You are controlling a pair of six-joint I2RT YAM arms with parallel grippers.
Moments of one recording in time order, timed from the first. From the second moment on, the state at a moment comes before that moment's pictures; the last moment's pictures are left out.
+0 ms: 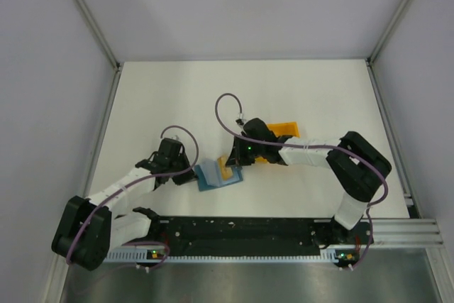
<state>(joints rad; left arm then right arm) -0.39 1.11 0.43 -0.31 0.14 -0.81 0.82 1.72 0.91 0.05 -0.30 0.77</state>
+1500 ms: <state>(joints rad) -0.39 1.11 0.42 -0.32 0.12 -0.80 0.88 1.88 0.83 0.38 -0.35 0.93</state>
